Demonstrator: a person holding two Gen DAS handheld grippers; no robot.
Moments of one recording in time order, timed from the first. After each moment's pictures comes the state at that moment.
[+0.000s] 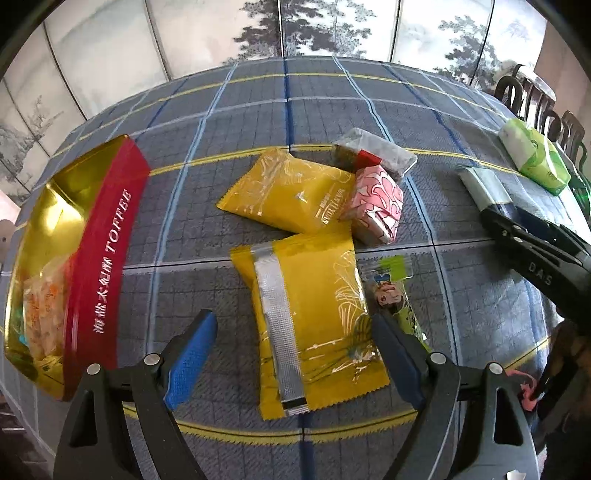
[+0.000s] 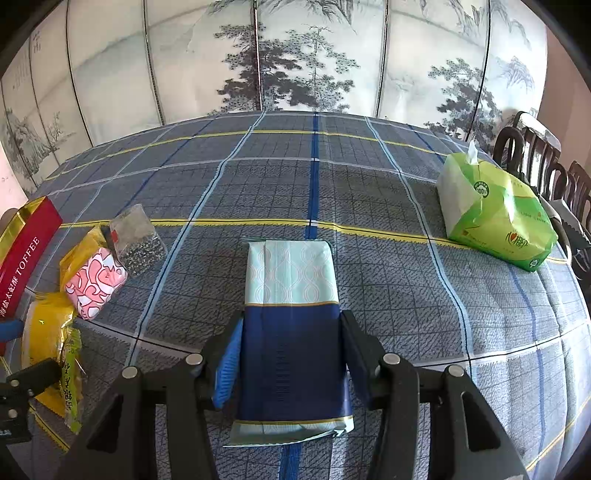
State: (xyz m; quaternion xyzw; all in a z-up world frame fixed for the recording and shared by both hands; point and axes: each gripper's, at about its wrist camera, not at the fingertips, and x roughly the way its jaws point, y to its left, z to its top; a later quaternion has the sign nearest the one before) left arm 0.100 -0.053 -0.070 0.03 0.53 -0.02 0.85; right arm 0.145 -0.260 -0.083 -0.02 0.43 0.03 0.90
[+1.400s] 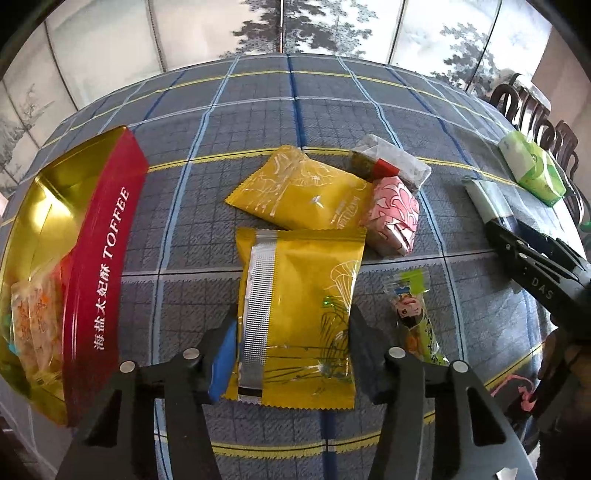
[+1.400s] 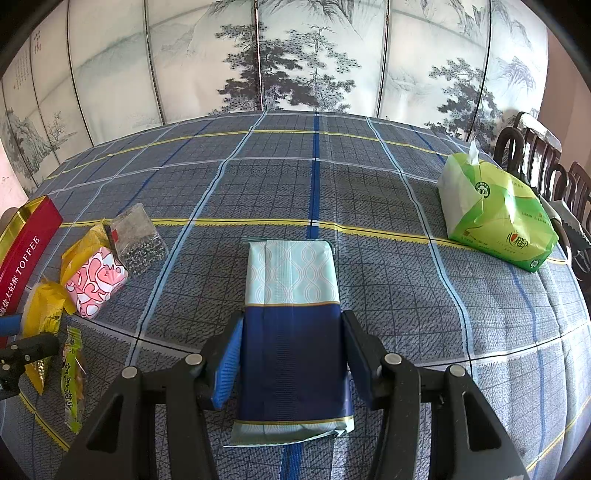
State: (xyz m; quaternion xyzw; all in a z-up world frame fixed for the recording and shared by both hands) left arm 0.115 -0.033 -0.071 0.00 0.53 -0.04 0.84; right arm 0.143 -0.260 -0.084 -0.02 0.43 0.03 0.90
